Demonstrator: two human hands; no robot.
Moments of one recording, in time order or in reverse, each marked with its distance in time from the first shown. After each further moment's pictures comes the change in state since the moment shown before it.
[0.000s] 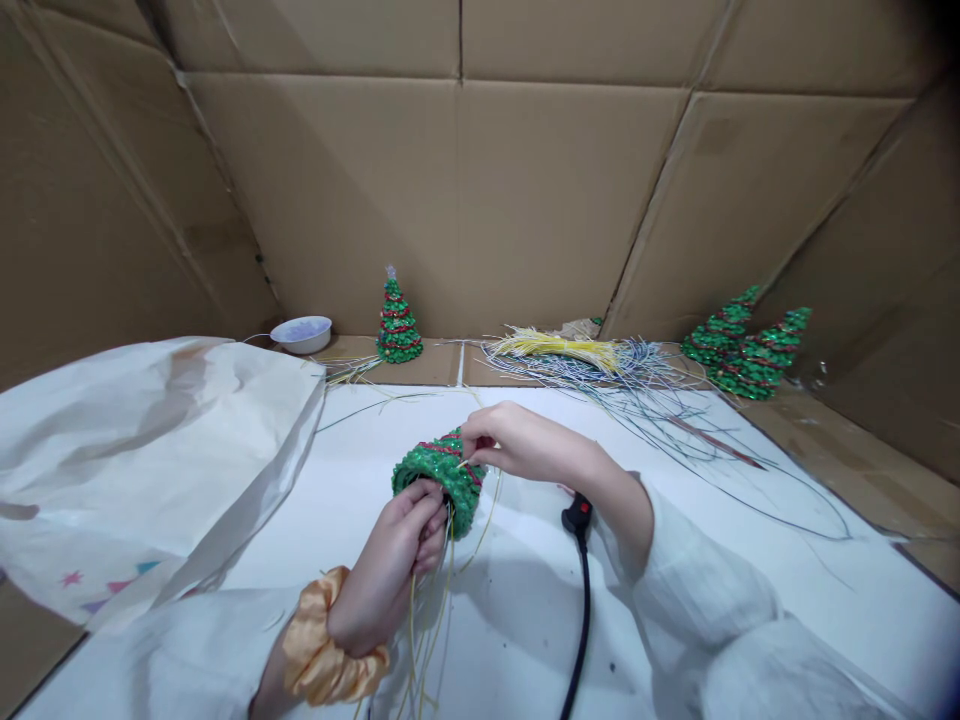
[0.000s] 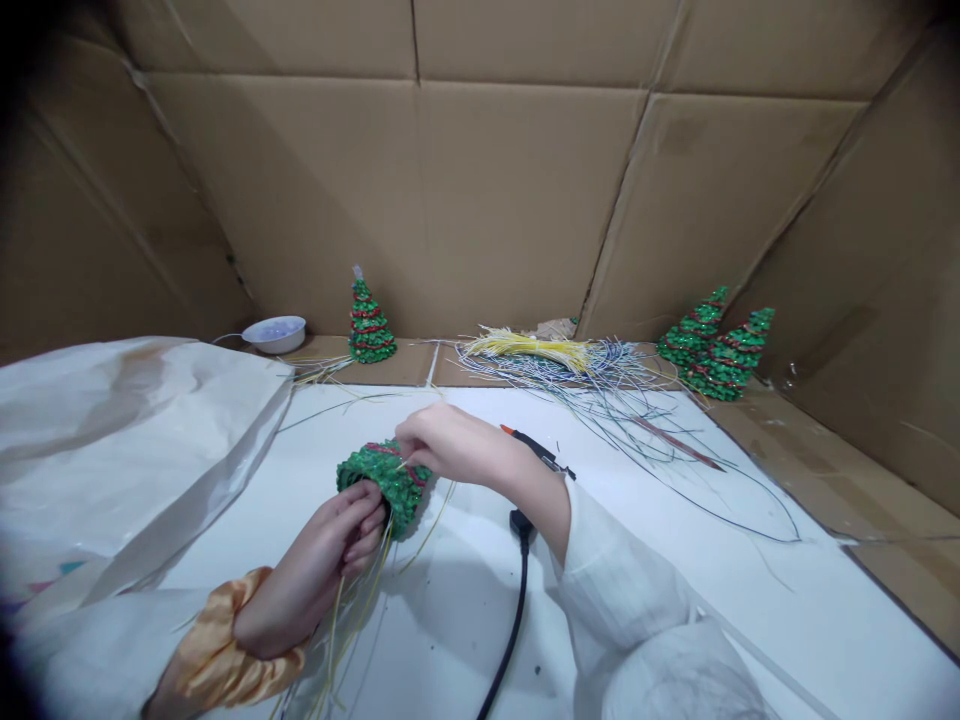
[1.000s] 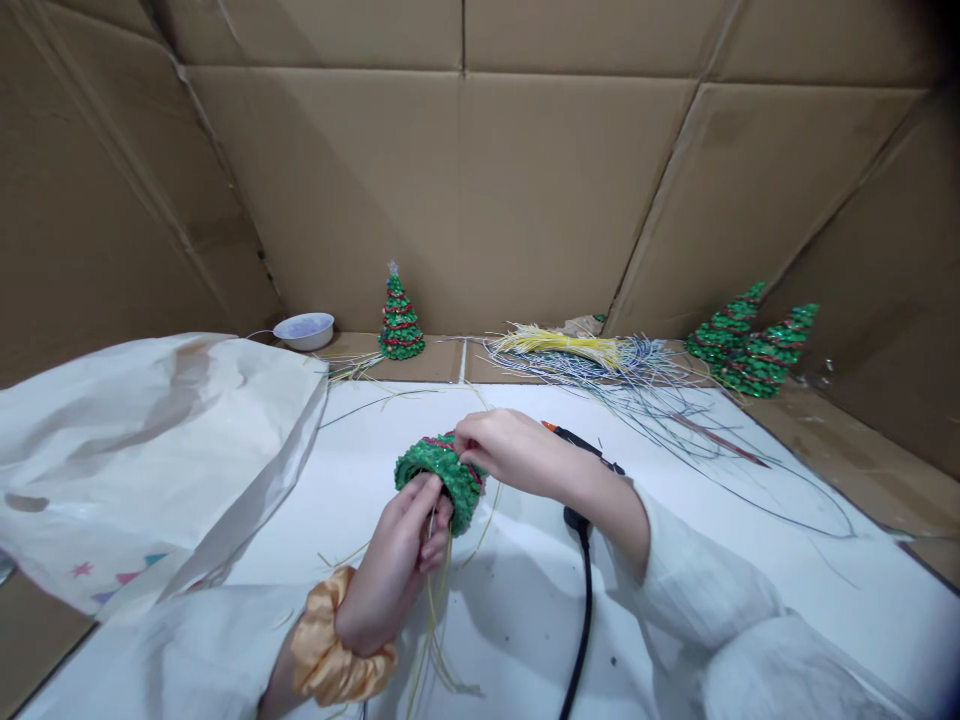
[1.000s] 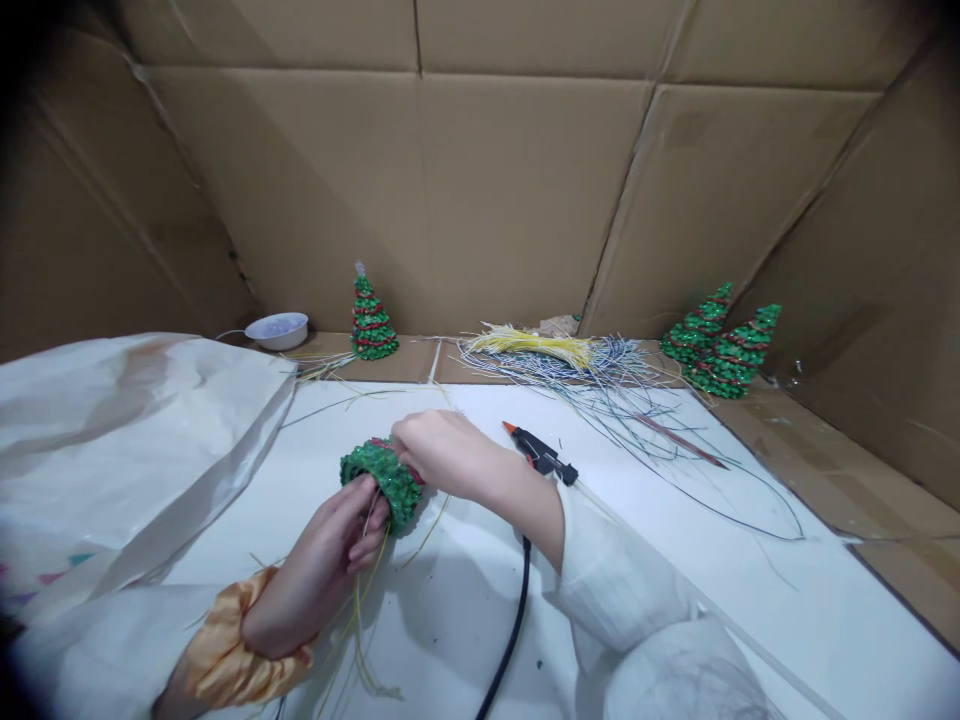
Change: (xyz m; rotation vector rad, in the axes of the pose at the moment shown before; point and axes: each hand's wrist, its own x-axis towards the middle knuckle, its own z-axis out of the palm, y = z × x) left_hand -0.002 -0.004 0.002 -0.041 0.031 0.064; right_hand 0.001 -0.008 0.017 -0.185 0.081 0.080
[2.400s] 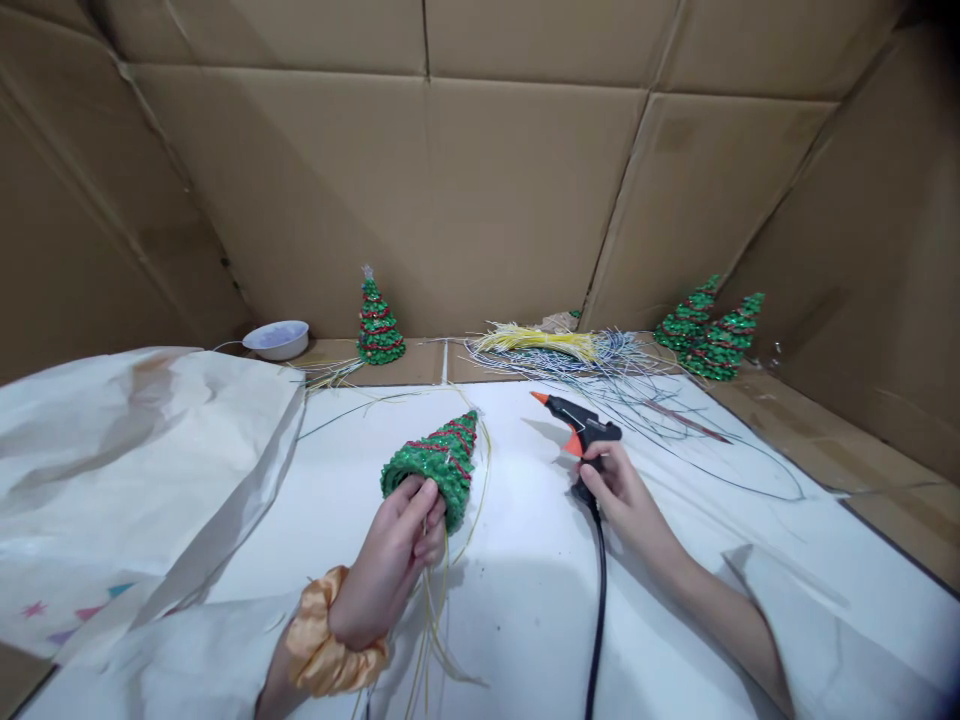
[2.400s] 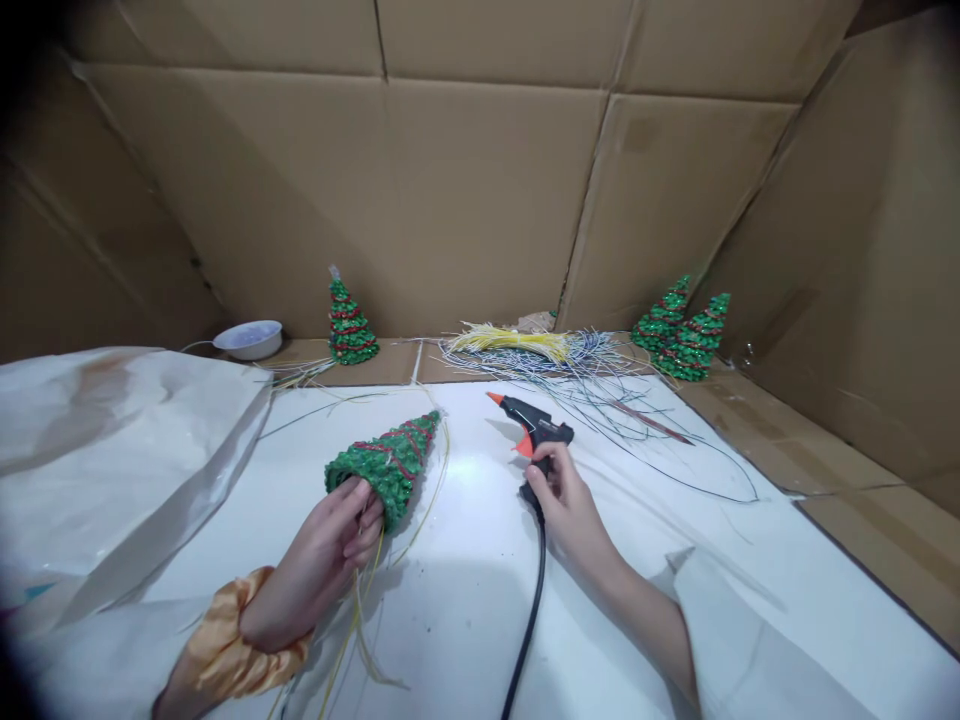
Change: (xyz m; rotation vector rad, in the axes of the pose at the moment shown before) left_hand 0.004 -0.005 -0.005 -0.032 -0.164 0.008; right_hand -0.140 0.042 0.063 0.725 0.710 0.743
